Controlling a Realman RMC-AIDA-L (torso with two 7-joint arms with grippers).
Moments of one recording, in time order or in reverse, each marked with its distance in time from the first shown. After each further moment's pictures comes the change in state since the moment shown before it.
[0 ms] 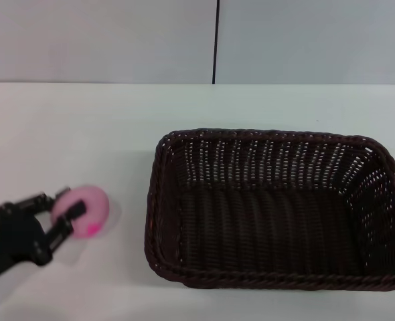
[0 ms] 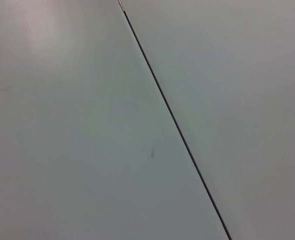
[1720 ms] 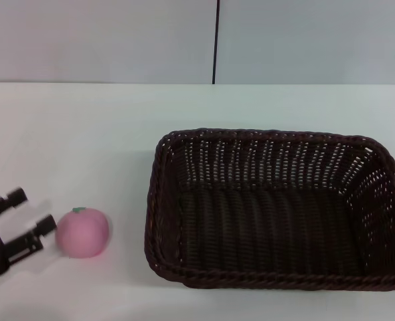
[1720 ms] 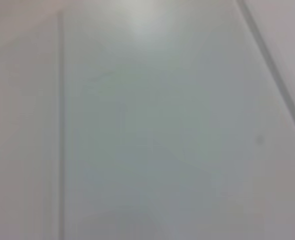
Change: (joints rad) left arm 0.070 0.005 0.010 0.171 -0.102 0.038 -0.222; right arm -0.042 -0.002 -0.206 -0.279 -0.017 0.045 0.125
